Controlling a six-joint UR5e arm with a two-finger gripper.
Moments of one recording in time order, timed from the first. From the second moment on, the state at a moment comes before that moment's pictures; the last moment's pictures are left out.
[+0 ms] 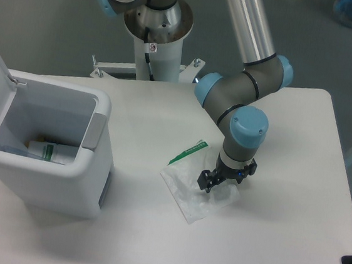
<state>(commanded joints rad) 2.61 -2.11 -1.77 -0.78 1.51 0.19</state>
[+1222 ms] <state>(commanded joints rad) 2.61 -2.11 -1.77 -0.77 1.51 0.20</state>
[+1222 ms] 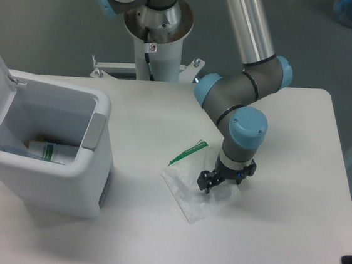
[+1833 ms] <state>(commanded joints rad) 2.61 -2.11 -1.77 -0.77 1.51 0.20</state>
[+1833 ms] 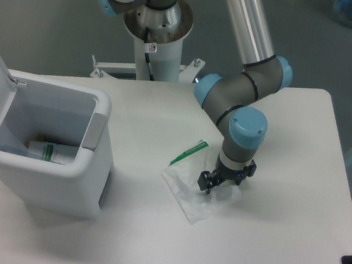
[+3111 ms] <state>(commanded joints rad) 2.60 -2.08 -1.79 -0.77 1.51 0.19</state>
